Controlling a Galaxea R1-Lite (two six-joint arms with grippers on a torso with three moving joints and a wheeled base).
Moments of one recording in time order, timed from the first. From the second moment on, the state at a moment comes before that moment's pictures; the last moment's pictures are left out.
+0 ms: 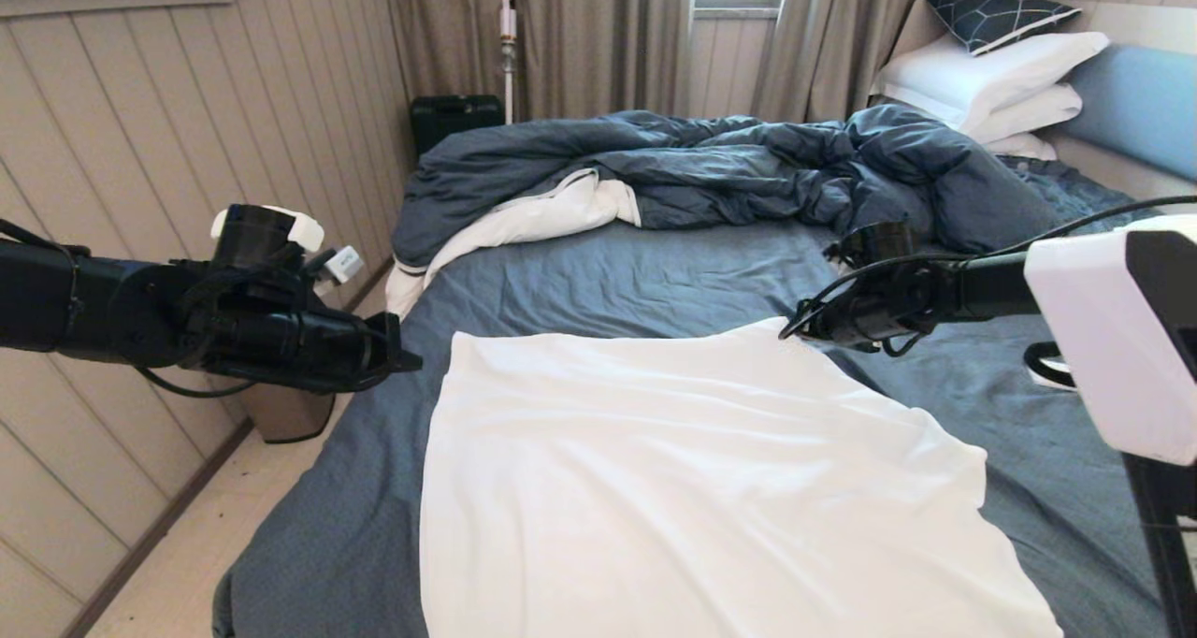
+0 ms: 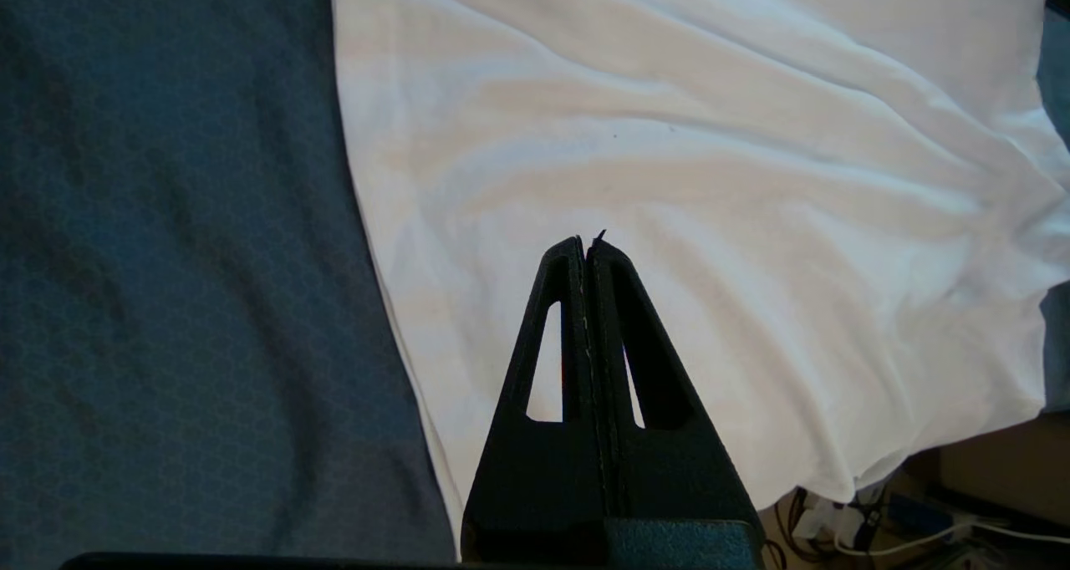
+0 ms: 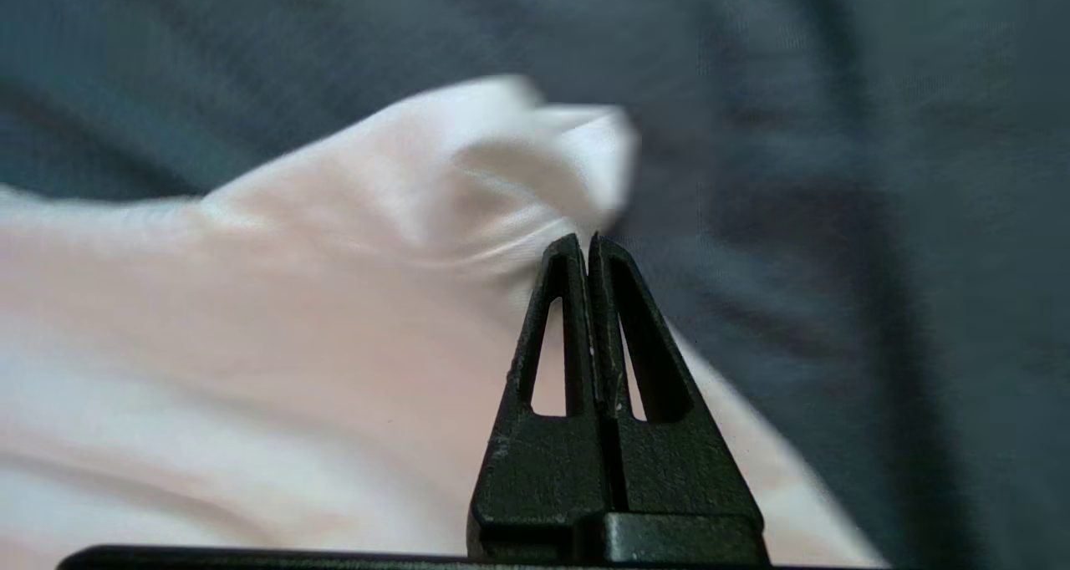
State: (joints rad) left arm -0.20 1.85 -1.20 0.06 -0.36 -0.35; right arm 0.01 2.39 -1.89 0.17 0.07 0.23
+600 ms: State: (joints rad) left arm -0.20 1.87 -1.19 0.06 -0.36 -0.35; right arm 0.13 2.41 -1.77 0.17 0.03 0.22
